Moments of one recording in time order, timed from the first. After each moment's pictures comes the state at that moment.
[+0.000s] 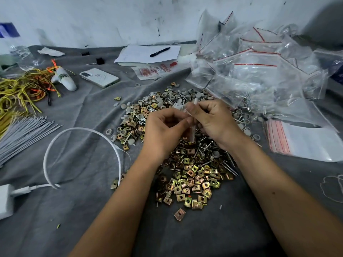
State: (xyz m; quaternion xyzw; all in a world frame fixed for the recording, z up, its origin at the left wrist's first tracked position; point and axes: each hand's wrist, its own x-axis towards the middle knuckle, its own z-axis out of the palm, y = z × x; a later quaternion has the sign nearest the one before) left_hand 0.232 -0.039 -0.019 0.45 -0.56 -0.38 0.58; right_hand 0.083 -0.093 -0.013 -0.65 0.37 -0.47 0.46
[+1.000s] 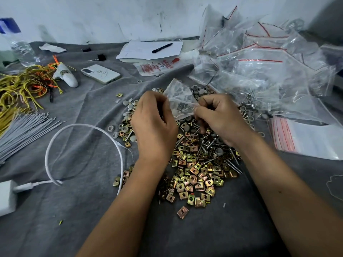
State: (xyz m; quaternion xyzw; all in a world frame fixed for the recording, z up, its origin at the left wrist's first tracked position) left_hand 0.237 -0.036 -0.016 0.56 -0.56 0.12 0.59; right_hand 0.073 -0.094 -0.012 -0.68 0.38 -0.43 0.44
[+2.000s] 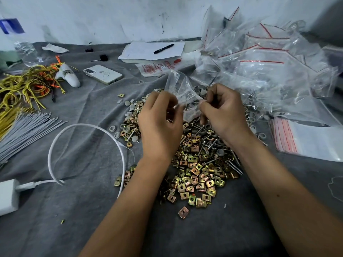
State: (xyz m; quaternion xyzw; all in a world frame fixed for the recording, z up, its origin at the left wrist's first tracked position) left_hand 0.234 -0.037 -0.012 0.53 -0.62 0.06 0.58; right_hand 0.080 -0.094 -0.011 -0.65 0.40 -0.54 0.35
